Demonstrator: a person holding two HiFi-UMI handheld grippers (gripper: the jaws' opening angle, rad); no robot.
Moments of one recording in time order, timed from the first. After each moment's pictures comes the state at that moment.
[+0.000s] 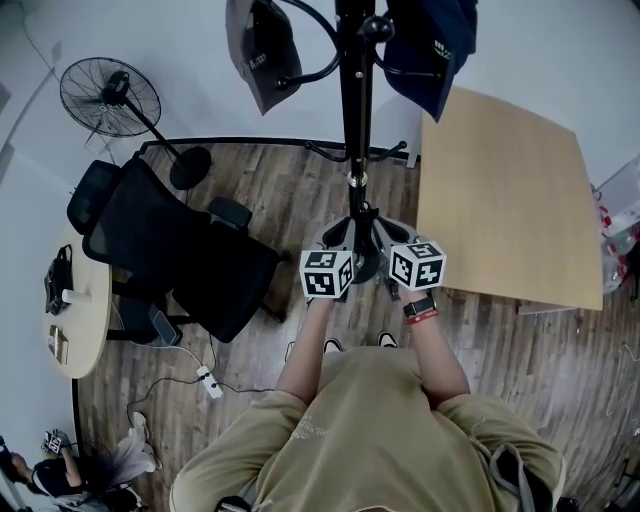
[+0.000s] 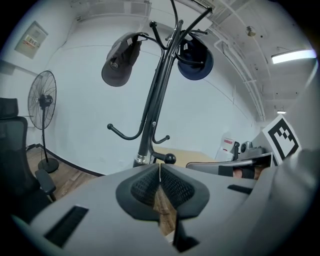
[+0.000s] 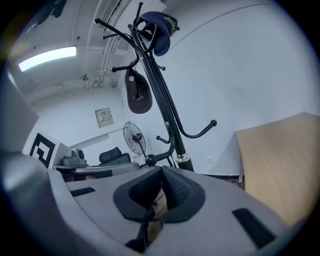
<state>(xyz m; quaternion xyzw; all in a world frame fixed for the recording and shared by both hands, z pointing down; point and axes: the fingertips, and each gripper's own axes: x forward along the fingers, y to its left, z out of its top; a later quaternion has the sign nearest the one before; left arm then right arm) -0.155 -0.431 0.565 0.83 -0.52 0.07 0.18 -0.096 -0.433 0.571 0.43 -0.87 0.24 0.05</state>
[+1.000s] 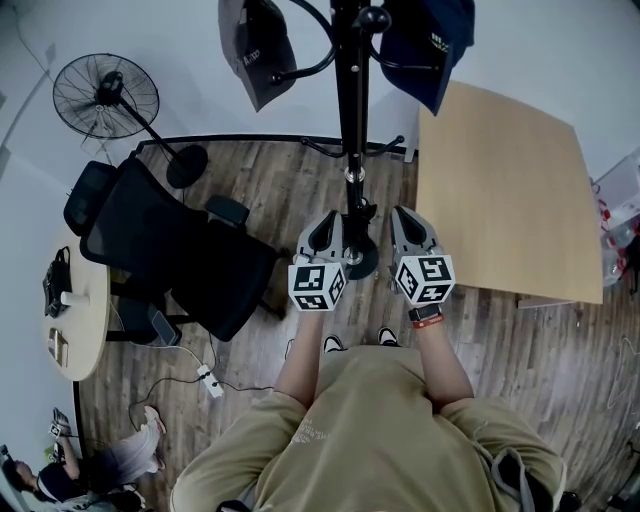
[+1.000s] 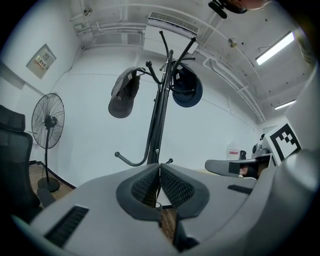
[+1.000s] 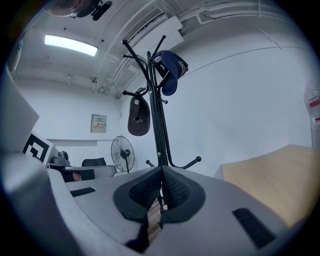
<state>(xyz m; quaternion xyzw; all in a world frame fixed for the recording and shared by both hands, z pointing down) -0.180 -0.415 0.518 0.83 -0.56 -0.02 0.07 -0.054 -0.424 0.517 0.52 -0.85 0.09 -0.02</state>
